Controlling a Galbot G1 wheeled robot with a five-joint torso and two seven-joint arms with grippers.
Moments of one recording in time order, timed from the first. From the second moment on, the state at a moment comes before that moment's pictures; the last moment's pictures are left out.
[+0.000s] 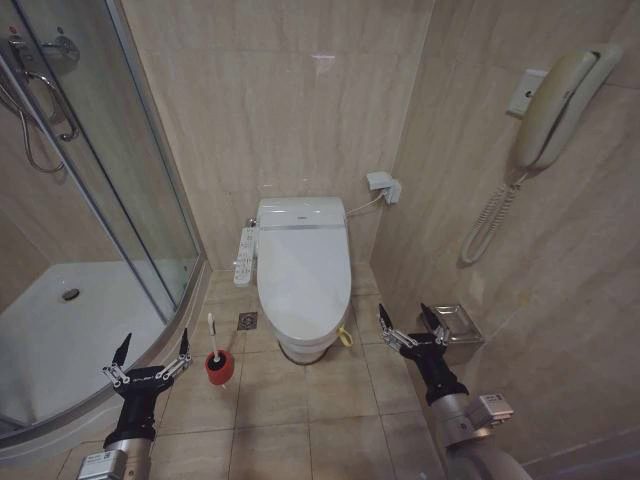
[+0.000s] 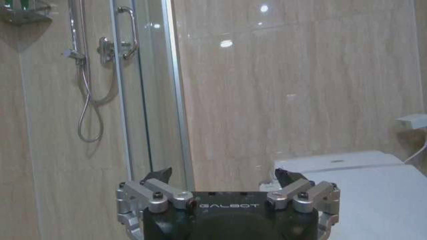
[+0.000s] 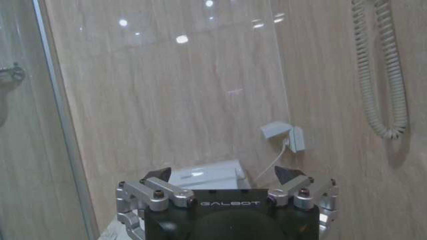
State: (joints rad) left arm 1.70 -1.35 -0.68 -2.16 -0.13 -0.22 -0.18; right arm -1.59 1.57 0.61 2.26 0.25 -0.04 -0.15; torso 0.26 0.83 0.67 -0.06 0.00
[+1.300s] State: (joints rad) left arm 1.70 -1.35 -0.68 -2.16 -0.13 -0.22 -0.18; right arm -1.56 1.56 0.63 2.25 0.25 -0.01 -0.14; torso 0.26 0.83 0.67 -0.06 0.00
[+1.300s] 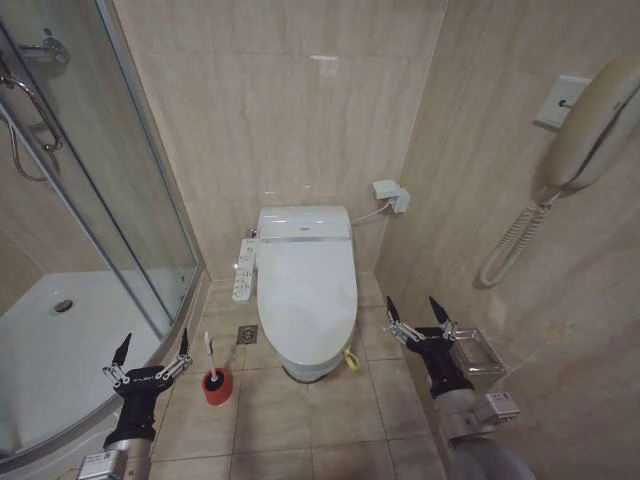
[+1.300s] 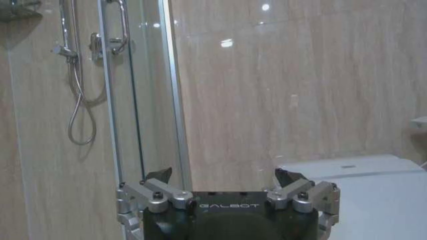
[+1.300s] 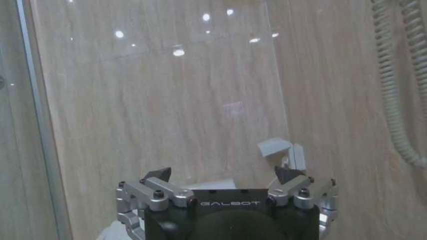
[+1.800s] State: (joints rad) left arm 1.70 -1.35 -0.68 -2.16 -0.13 -0.22 -0.18; right arm -1.54 1.56 0.63 2.21 0.25 -0.01 -0.13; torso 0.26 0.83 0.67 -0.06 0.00
